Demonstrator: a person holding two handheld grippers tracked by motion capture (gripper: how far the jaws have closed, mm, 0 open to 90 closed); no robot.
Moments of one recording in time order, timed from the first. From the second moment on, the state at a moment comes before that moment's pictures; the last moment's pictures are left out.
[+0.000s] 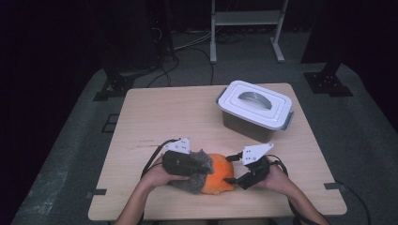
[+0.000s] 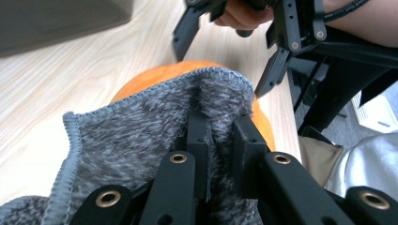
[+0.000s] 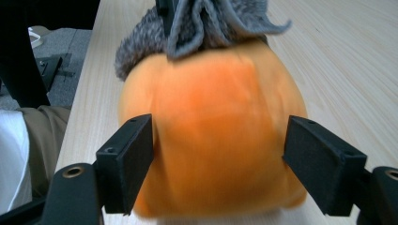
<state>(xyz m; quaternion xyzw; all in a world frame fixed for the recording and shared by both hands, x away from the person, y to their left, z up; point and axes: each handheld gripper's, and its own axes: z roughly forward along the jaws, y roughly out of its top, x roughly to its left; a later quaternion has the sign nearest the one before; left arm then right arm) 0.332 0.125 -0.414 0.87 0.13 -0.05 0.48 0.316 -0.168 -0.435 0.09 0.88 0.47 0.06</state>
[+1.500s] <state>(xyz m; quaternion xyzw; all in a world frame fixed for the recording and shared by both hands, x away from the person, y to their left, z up) 0.322 0.087 -0.400 0.91 0.08 -0.03 0.41 0.316 -0.139 -0.446 0.08 0.89 0.44 0.06</state>
